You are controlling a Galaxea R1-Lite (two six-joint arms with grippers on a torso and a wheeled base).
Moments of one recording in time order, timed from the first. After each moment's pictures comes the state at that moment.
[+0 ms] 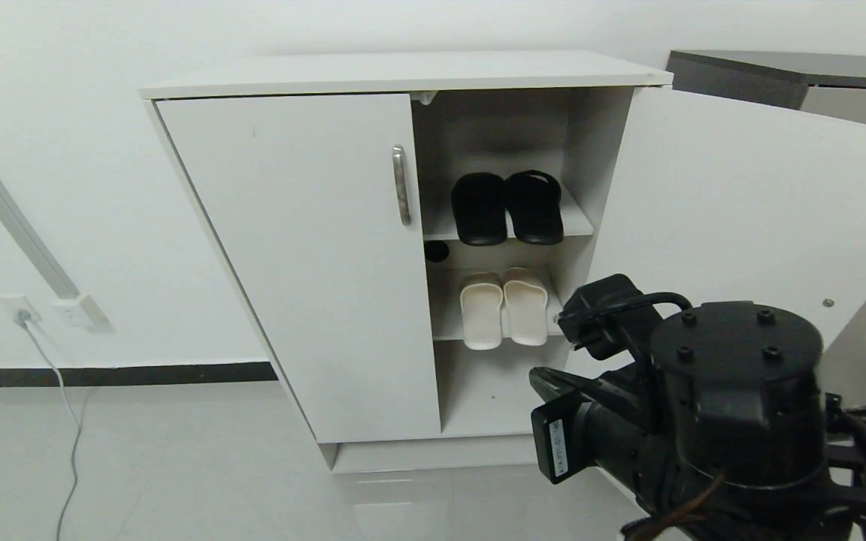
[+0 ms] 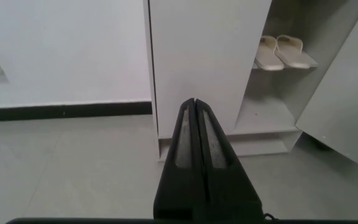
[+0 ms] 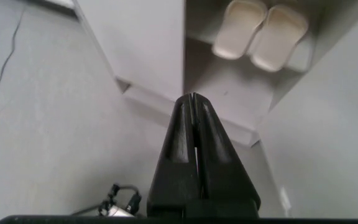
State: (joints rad) left arm 0.00 0.00 0.00 0.00 0.00 -0.01; right arm 1.04 1.61 -0.83 -0.46 -0.56 0.18
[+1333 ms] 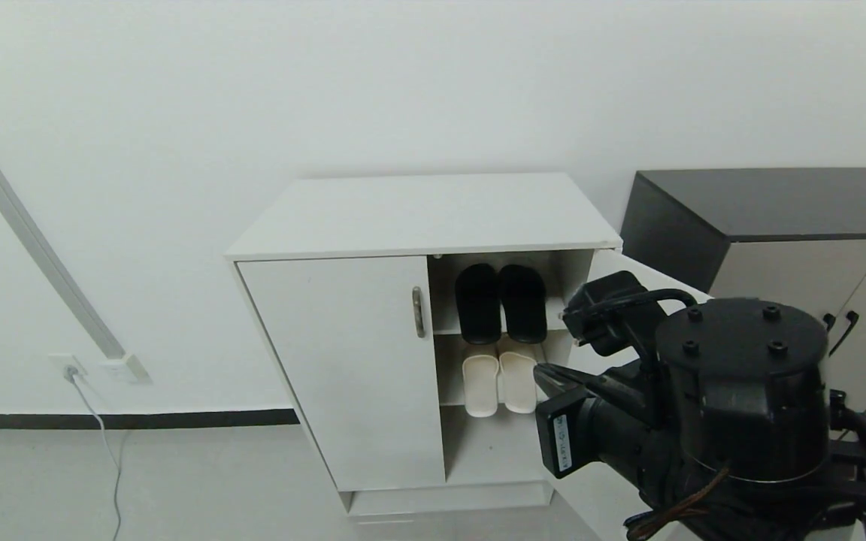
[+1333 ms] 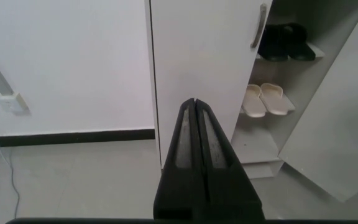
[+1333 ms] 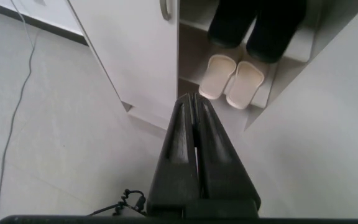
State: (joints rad) left arm 0.00 0.00 0.00 0.00 0.00 -0.01; right arm 1.04 1.61 -0.83 -0.46 -0.56 0.17
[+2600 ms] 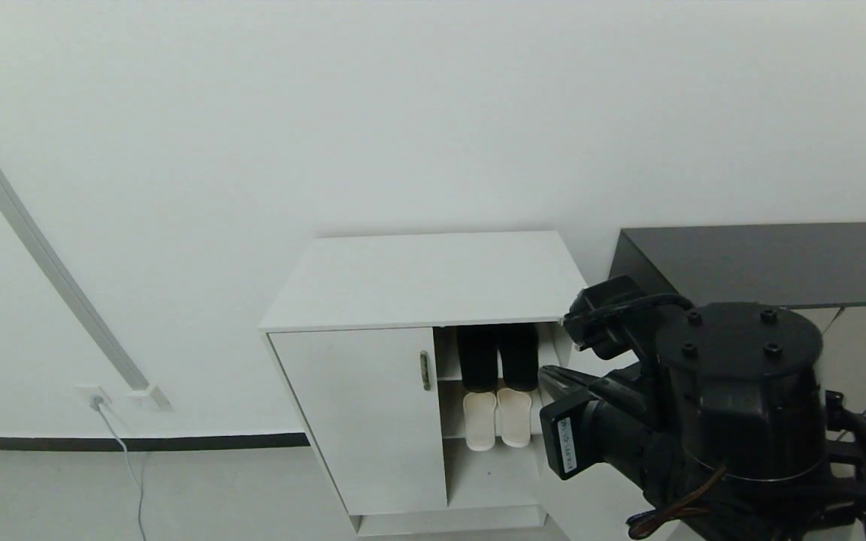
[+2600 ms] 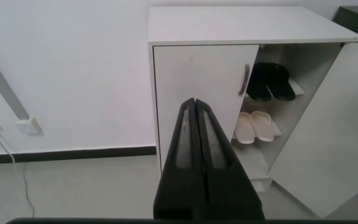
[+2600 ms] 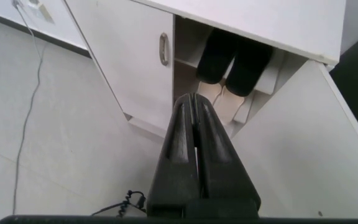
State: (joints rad) left arm 0.00 0.00 0.00 0.00 0.00 -0.01; right arm 1.02 1.61 -0.81 -0.46 -0.56 0.14
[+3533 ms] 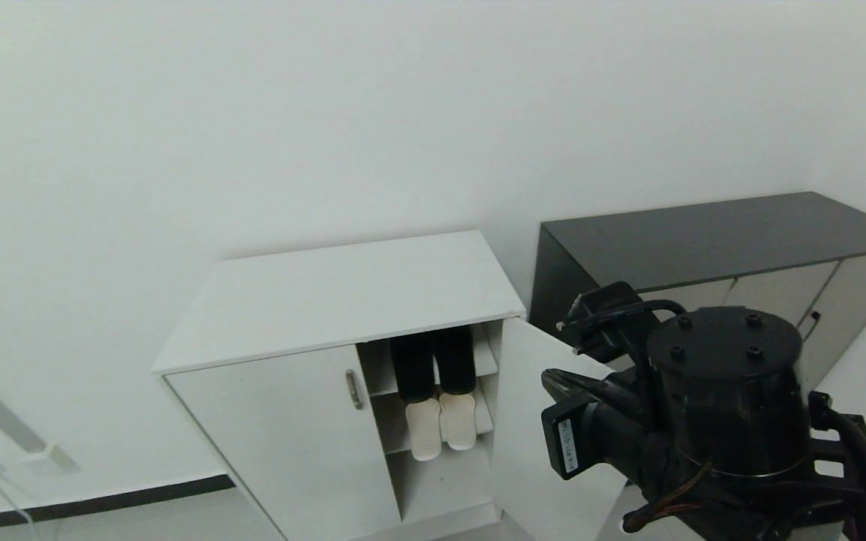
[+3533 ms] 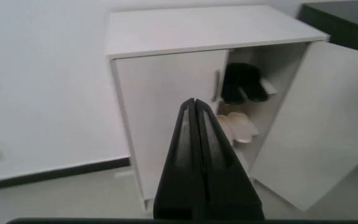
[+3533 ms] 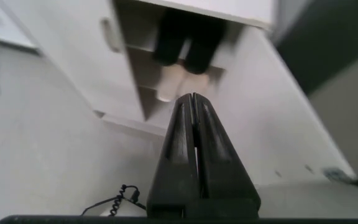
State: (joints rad) left arm 0.00 0.00 0.00 0.00 0.00 -0.01; right arm 1.00 1.63 -0.81 -0.46 -0.55 0.14
